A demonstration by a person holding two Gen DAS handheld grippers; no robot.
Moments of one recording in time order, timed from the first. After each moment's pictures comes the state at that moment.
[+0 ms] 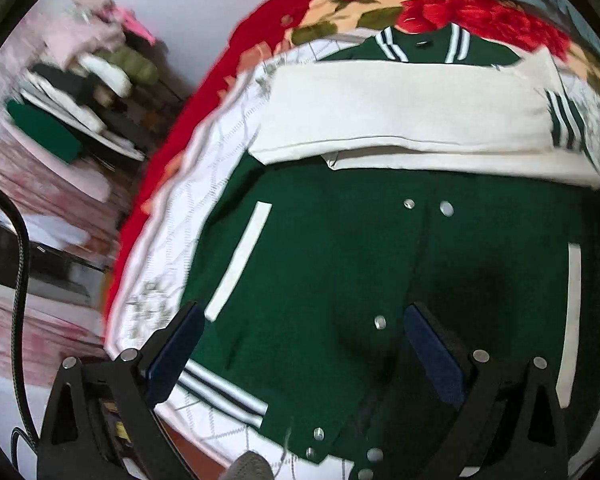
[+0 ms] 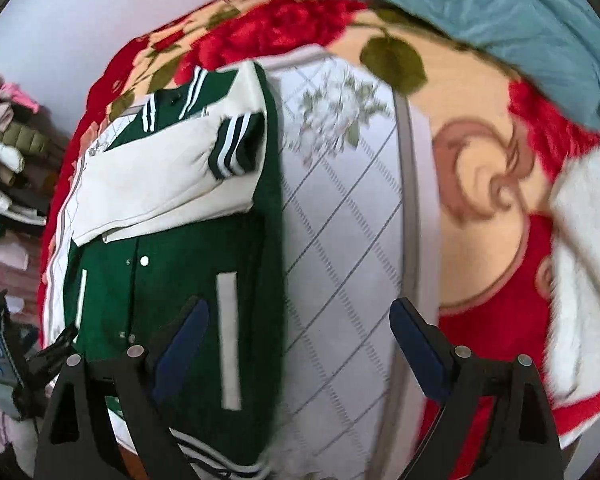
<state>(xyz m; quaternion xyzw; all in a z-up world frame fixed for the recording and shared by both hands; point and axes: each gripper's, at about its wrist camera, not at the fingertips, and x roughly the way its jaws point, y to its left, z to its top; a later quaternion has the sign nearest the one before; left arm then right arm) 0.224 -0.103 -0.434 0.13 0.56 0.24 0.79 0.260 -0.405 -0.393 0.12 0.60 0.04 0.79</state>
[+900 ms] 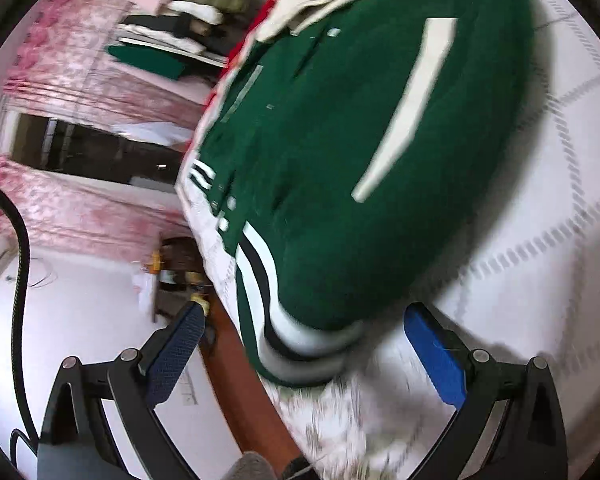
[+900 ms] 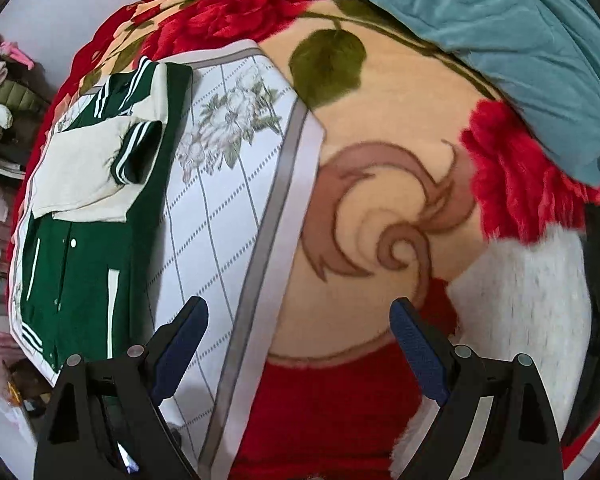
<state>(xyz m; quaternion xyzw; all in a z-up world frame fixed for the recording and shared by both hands) 0.161 -0.327 -0.567 0.16 0.60 0.49 0.61 0.330 -0.548 -0.424 0.04 0.64 0.08 0.76</state>
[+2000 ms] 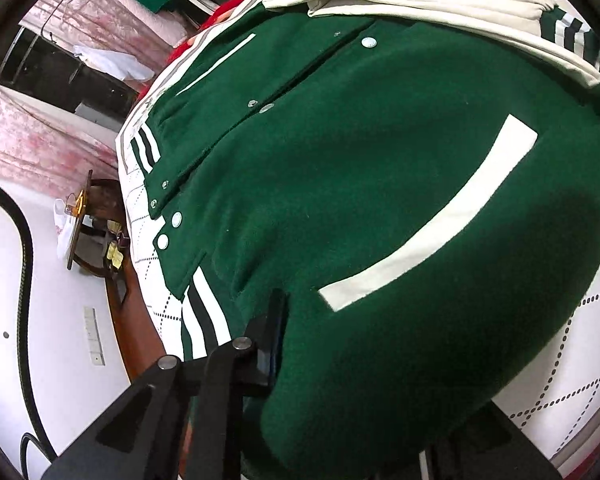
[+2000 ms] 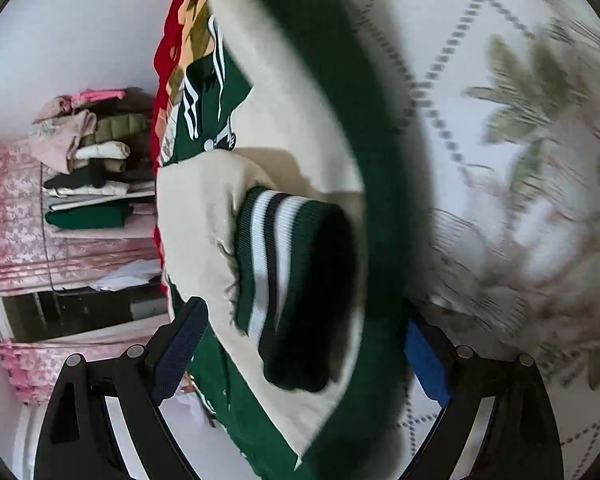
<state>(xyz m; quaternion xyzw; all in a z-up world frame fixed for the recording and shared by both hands) 0.195 -0.261 -0.546 -0.06 0.61 0.45 0.65 0.520 -0.351 -0.591 0.31 0.68 0.30 0.59</state>
